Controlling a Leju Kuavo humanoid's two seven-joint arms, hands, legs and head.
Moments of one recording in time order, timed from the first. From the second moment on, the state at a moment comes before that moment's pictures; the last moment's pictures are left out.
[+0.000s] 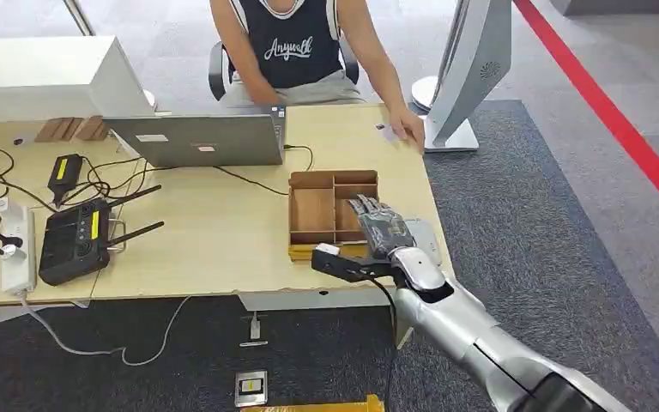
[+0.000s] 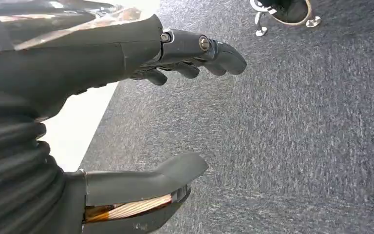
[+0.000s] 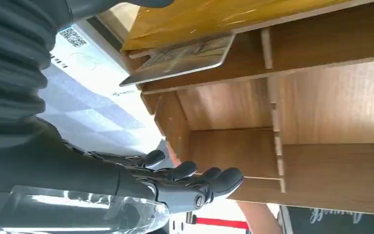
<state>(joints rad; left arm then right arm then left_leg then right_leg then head) -0.16 -0.13 1.27 -0.09 -1.57 0.55 0.01 -0.63 -0.14 0.80 -0.88 0.86 -0.18 0.28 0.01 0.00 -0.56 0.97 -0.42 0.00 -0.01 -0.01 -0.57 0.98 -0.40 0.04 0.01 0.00</state>
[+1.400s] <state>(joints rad) -0.16 -0.13 1.27 -0.09 -1.57 0.55 0.00 -0.64 -0.12 0.80 -0.83 0.86 -0.16 0.28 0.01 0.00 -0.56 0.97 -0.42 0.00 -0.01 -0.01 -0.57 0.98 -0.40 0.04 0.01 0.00</state>
